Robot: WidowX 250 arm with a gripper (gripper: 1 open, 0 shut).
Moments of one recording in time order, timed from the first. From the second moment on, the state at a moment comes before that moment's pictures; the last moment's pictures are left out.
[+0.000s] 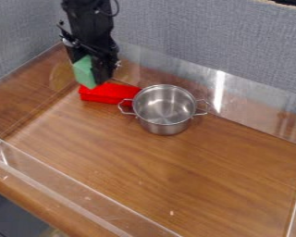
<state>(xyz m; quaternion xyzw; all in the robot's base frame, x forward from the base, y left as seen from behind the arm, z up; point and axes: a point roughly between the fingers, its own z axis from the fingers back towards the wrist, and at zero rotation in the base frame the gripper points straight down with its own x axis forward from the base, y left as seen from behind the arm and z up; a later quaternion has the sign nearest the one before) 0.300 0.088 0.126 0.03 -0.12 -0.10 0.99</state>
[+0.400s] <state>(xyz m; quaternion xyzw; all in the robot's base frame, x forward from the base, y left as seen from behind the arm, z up) 0.285 0.064 0.140 0.02 -0.13 -0.13 0.98</state>
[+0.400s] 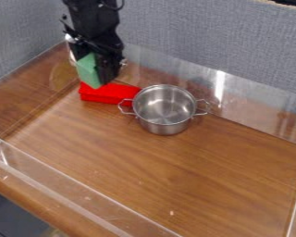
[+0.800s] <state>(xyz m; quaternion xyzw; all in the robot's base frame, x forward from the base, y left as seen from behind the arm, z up) 0.269 0.043 0.146 0.01 -0.13 -0.16 0.98</state>
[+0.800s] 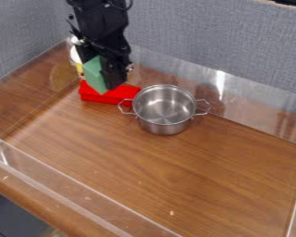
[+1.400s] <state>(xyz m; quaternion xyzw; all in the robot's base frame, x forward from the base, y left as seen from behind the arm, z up) 0.233 -0.009 0.158 0.00 -0.14 -0.23 0.96</state>
